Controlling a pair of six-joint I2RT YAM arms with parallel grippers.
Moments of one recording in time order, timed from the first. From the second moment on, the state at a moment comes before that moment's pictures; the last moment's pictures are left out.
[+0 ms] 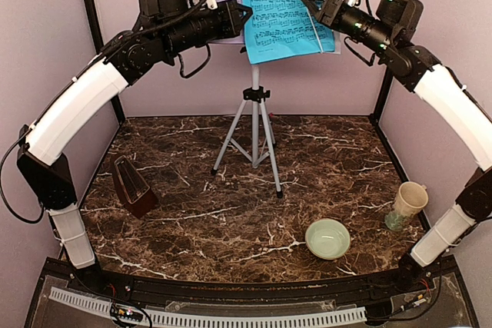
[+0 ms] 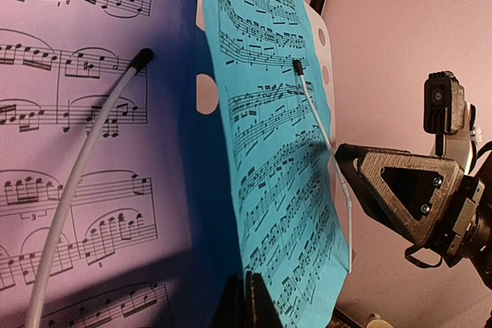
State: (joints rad) left arm -0.87 1.82 2.26 -0.38 -0.13 -0.26; right arm 0.57 1.53 1.83 -0.04 -0.24 0.37
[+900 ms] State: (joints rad) left arm -0.87 1.85 2.27 -0.34 -0.09 -0.16; right arm 0.57 1.55 1.84 -0.06 -0.18 0.39
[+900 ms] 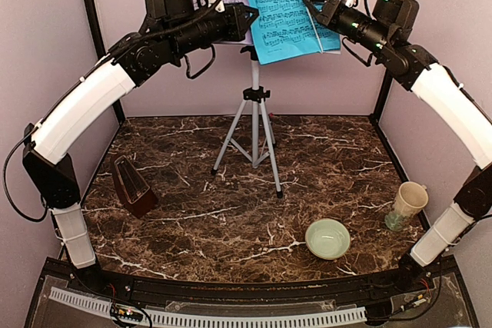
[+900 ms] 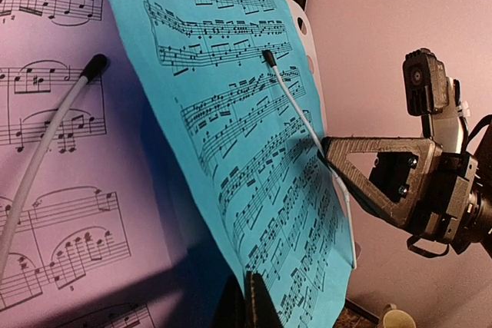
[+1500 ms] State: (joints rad) left arm -0.86 1.90 2.36 -0.35 -0.06 -0.07; right arm 0.58 1.54 1.79 0.02 -0.18 0.40
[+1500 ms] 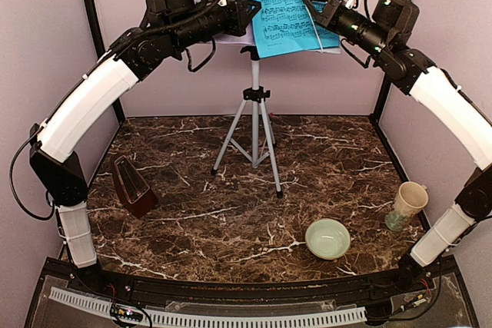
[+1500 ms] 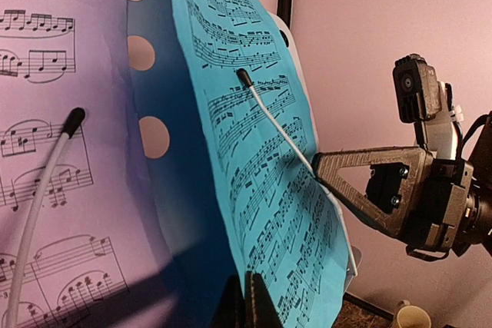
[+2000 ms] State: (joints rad) left arm -0.82 1.94 2.44 -0.40 0.06 0.04; right arm 0.58 1.54 1.79 0.03 -0.18 0.40
